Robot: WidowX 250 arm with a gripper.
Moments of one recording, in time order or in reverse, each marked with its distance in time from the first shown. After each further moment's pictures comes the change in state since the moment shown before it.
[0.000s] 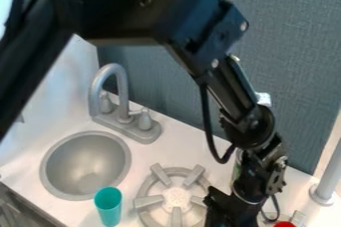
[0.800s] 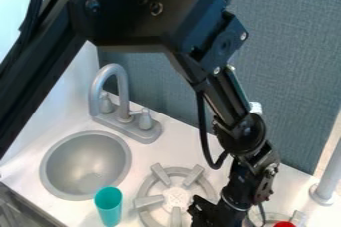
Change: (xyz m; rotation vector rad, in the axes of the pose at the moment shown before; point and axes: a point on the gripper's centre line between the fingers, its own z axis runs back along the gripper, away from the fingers) arm -0.023 0.012 -0.017 0.022 0.122 0.106
